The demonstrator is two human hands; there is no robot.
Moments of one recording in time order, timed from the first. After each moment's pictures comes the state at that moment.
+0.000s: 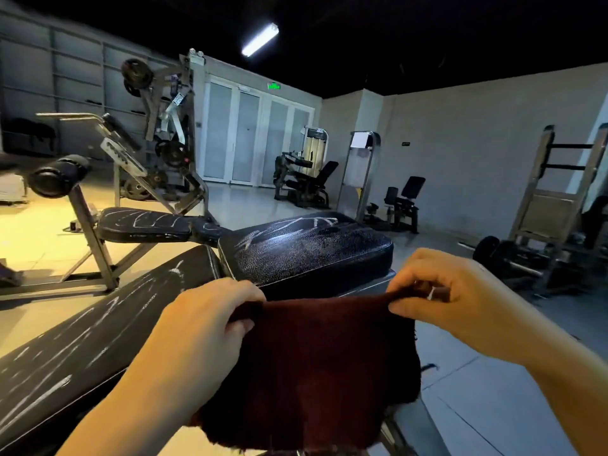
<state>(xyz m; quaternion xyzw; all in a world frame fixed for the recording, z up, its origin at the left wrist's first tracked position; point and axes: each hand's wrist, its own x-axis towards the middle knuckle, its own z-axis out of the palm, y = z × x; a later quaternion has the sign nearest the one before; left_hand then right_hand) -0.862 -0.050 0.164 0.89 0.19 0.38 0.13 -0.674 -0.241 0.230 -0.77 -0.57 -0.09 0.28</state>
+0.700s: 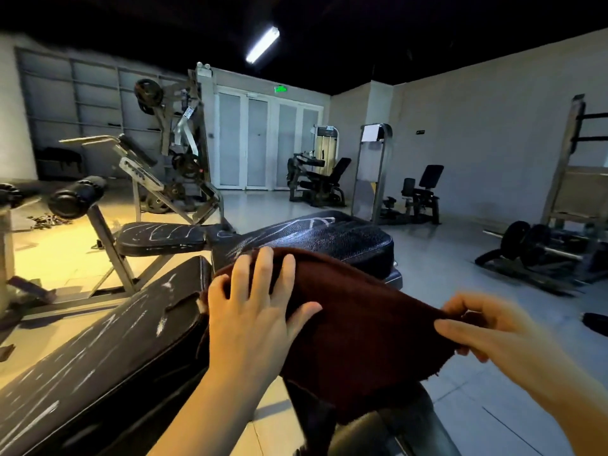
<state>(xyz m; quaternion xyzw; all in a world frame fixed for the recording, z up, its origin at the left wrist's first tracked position) -0.759 -0.038 0.125 0.84 0.26 0.42 -0.20 -0.606 -0.268 0.170 -0.78 -0.40 0.05 0.49</state>
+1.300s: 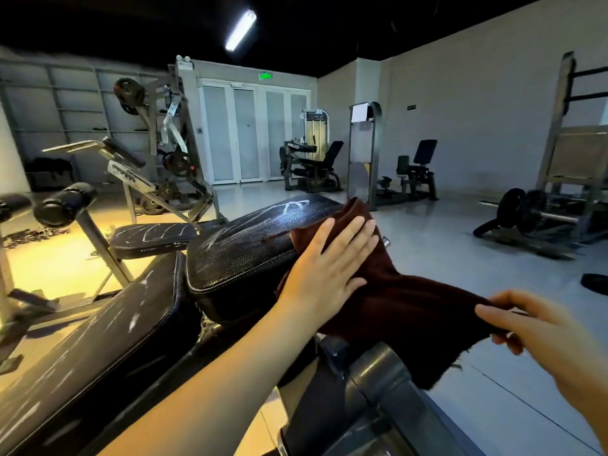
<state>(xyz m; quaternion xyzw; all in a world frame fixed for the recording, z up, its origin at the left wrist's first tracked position) -0.656 -0.063 0.140 0.82 0.10 0.31 -0.47 -0.564 -0.321 0.131 -0.77 -0.23 0.02 0.60</state>
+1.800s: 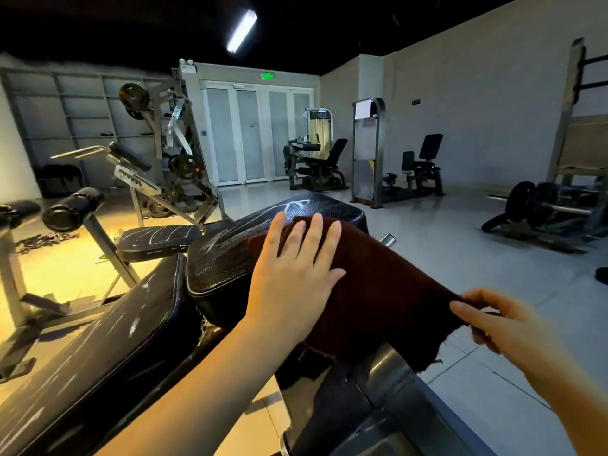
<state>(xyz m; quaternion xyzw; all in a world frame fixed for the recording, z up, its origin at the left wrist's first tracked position) -0.702 -0.069 0.152 0.87 0.16 0.35 -0.30 -0.555 -0.295 0.114 -0.78 -0.26 0.03 0.57</state>
